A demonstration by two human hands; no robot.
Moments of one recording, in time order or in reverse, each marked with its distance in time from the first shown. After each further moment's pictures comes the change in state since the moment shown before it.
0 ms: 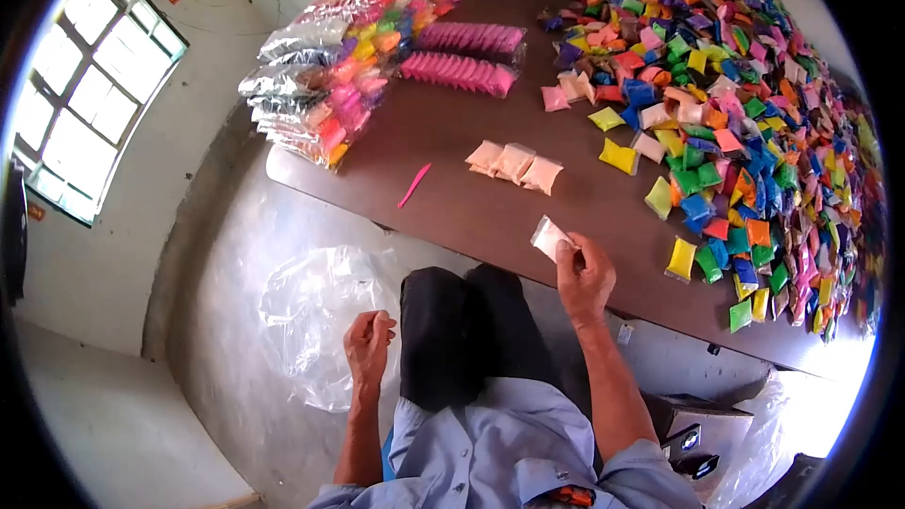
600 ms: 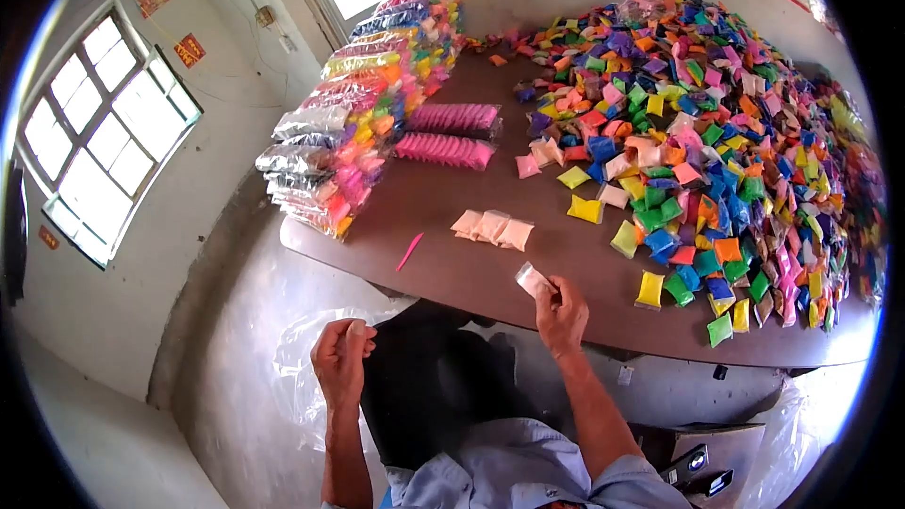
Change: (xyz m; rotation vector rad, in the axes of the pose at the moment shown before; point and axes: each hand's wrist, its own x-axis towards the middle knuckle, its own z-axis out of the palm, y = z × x) left_hand 0.003 0.169 -0.001 -0.052 0.014 0.252; right_hand 0.004 -0.005 -0.005 0.067 0.063 0.007
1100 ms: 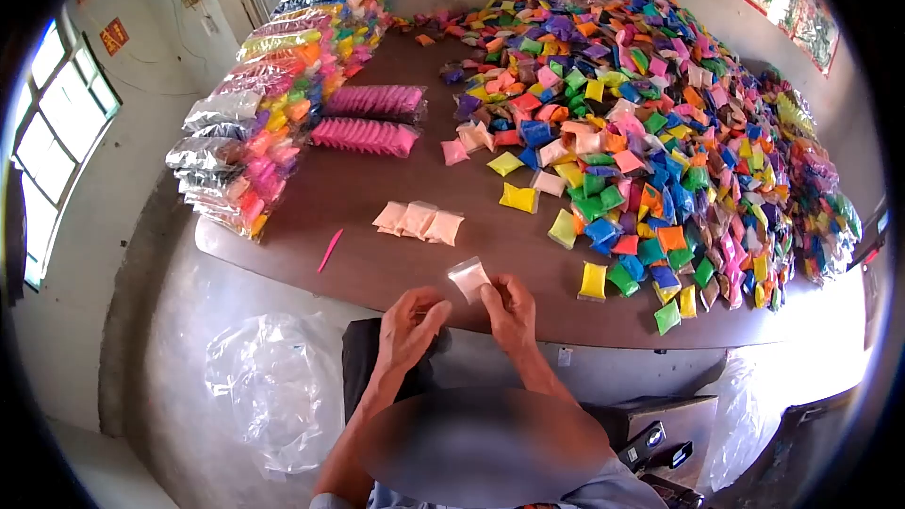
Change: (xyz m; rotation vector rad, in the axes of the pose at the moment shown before) left_hand 0.001 -0.076 0.177 -0.241 -0.600 -0.127; right_hand 0.004 -0.001 -0.019 0.401 -0.192 0.254
